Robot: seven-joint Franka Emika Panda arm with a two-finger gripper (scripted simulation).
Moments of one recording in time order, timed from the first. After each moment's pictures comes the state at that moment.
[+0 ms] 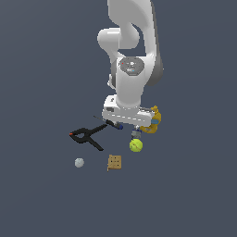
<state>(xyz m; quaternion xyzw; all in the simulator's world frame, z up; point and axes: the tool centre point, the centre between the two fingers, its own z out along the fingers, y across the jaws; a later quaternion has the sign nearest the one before) -0.013 0.033 0.160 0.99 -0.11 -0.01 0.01</state>
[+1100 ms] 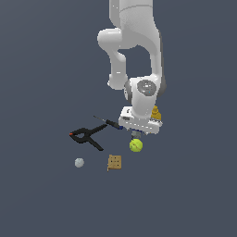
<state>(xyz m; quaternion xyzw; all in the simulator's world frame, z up) -0.043 0.098 0.063 0.99 -0.14 0.00 0.00</state>
